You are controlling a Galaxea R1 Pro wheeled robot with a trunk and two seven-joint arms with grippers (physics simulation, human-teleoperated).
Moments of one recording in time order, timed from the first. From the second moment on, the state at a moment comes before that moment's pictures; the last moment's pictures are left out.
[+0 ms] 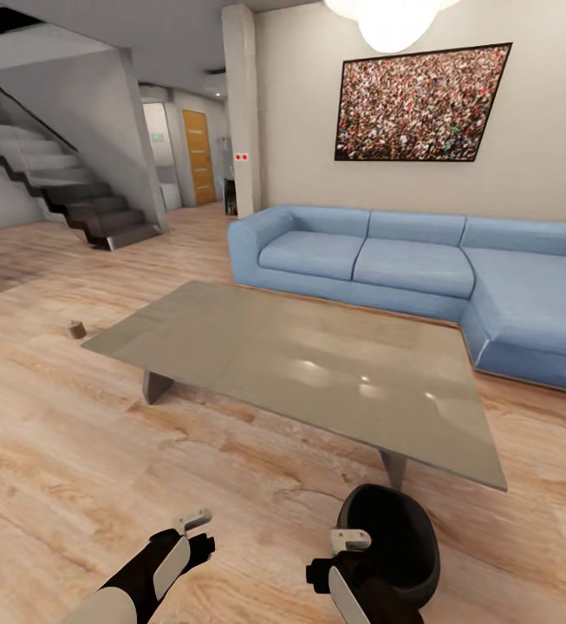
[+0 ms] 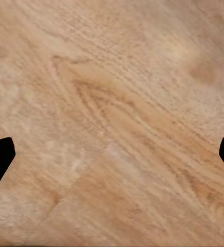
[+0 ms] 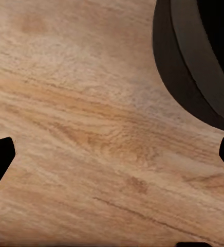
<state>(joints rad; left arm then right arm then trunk) -0.57 -0.05 -0.11 -0.36 0.46 0.35 0.27 -0.38 0.16 0.32 -0.70 -0.36 0.55 -0.37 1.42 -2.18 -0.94</state>
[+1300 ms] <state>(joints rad) -0.57 -0.05 -0.11 -0.35 0.46 0.35 0.27 -0.38 0.16 0.32 -0.69 -0.36 0.55 -0.37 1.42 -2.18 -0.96</state>
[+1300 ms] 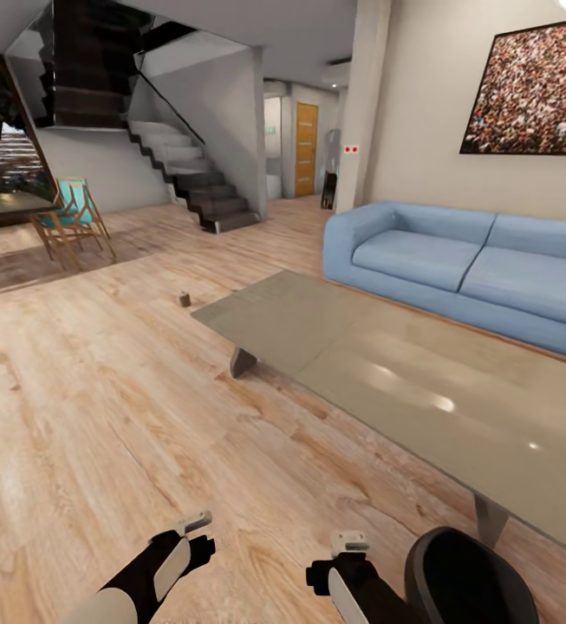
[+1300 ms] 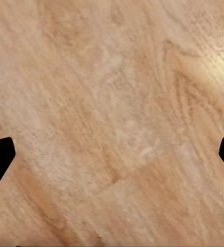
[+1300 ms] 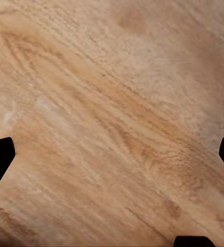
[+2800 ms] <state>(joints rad) -0.57 -0.05 -0.10 -0.30 0.47 0.27 0.28 -0.38 0.16 0.32 -0.69 -0.36 0.55 -0.37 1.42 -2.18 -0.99</state>
